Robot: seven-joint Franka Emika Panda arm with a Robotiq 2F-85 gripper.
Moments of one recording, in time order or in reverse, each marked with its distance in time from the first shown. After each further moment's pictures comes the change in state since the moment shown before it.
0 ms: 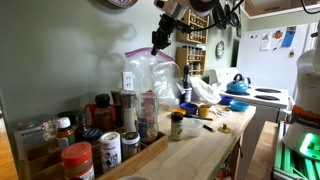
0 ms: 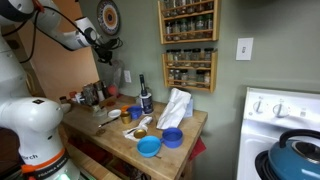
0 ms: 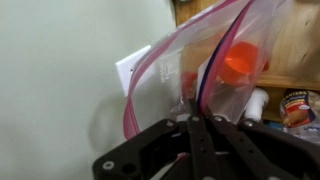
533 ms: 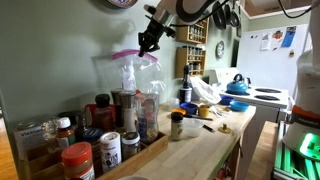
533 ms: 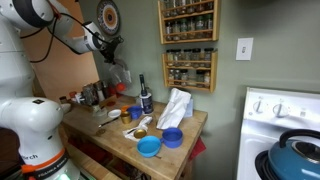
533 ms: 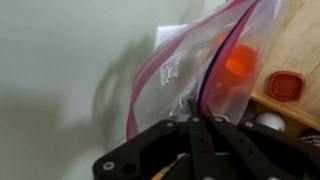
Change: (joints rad) arm 0.002 0.172 0.000 0.122 -0.041 0.137 -0.361
